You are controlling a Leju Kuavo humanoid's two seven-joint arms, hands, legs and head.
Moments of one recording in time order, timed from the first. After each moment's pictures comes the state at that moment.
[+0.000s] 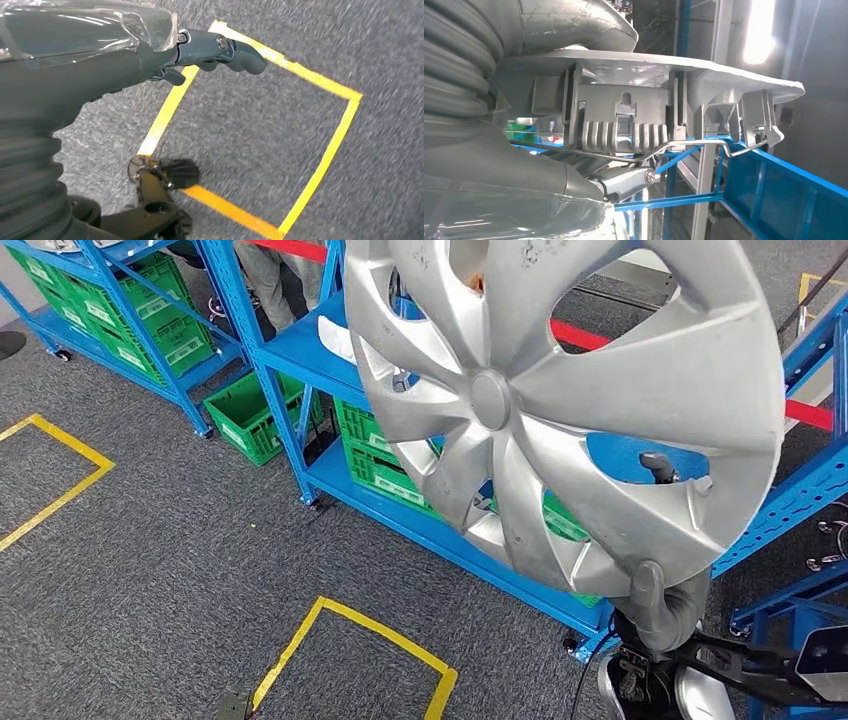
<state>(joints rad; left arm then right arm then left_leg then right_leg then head) -0.05 0.02 -0.62 -0.26 0.72 0.30 -0.49 -0.01 -0.15 0.10 -2.00 -0.24 0.32 -0.33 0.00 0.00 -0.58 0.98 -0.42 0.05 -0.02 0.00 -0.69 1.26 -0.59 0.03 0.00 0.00</state>
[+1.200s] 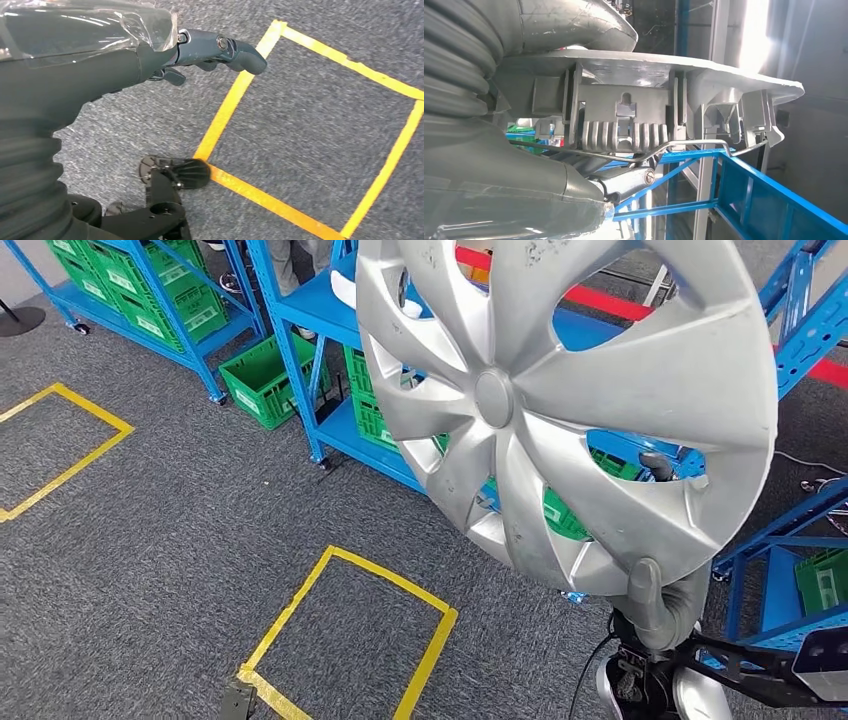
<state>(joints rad) -0.05 0.01 -0.63 -0.26 0.72 0.30 -0.49 0.00 -0.12 0.09 -2.00 -0.23 0.32 -0.32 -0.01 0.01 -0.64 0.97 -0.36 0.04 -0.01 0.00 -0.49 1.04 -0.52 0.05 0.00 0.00</state>
